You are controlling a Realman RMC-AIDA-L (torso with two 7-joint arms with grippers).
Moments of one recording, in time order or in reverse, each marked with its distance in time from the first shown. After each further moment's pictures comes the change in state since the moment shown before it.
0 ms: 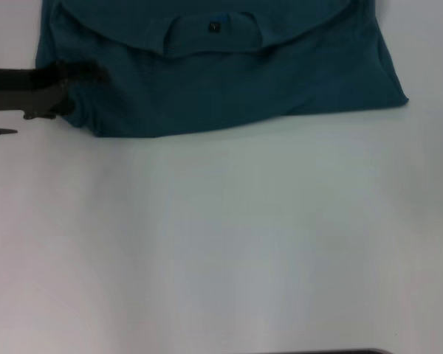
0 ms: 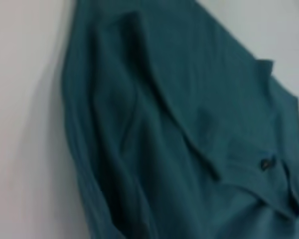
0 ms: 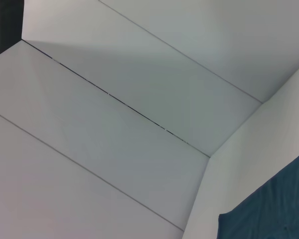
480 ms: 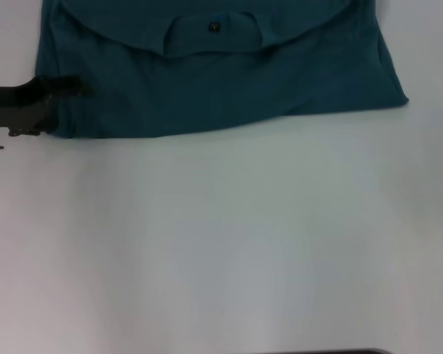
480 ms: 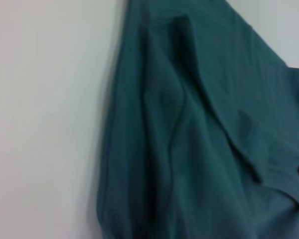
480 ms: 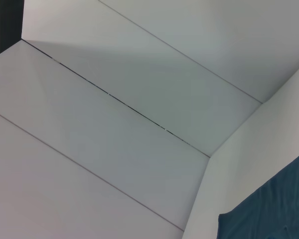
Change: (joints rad) left arm 0.034 0.018 0.003 0.034 0.012 -0.033 -0.013; right arm 0.002 -0.001 0.000 0.001 -0.001 0.001 -0.001
